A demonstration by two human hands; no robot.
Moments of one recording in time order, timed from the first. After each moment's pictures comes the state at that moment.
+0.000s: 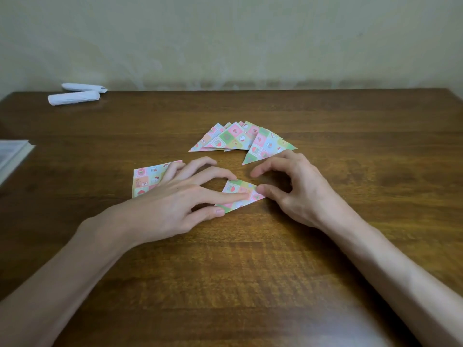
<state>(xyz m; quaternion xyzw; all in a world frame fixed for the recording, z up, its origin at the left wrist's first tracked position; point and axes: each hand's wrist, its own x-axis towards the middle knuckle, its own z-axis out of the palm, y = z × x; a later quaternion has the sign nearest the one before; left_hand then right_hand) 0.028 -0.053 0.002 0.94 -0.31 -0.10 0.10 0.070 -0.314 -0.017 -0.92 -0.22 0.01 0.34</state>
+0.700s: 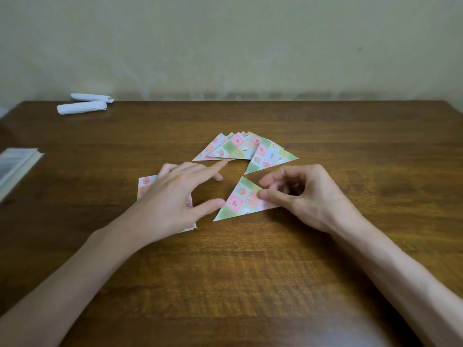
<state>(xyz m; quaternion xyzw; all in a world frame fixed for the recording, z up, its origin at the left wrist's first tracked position) 0.036 -0.046 -0.009 0.96 -0.18 0.05 0.21 0.068 -0.318 -0.006 -0.84 -0.16 0.08 0.51</state>
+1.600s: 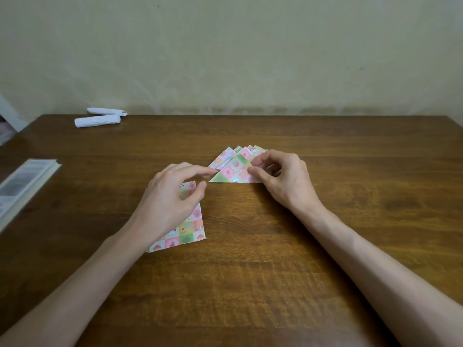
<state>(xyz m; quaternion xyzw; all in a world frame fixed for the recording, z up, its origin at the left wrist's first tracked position) 0.039 -0.036 -0.002 0.94 -0.05 0.12 0.31 0.123 -0.273 -0.020 -0.87 -0.13 -0.08 0.46</state>
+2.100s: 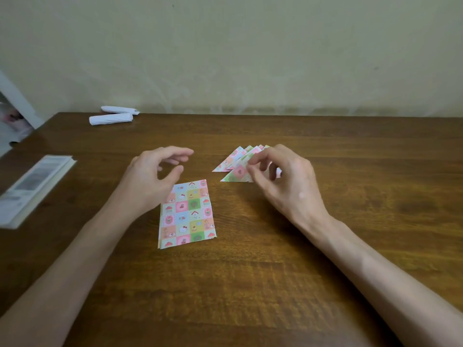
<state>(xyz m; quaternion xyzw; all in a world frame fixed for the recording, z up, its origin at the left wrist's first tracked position) 0.051 0.015 0.015 0.95 0.01 0.12 0.30 0.097 -0.253 -0.010 -0.86 -0.24 -0.20 0.40</state>
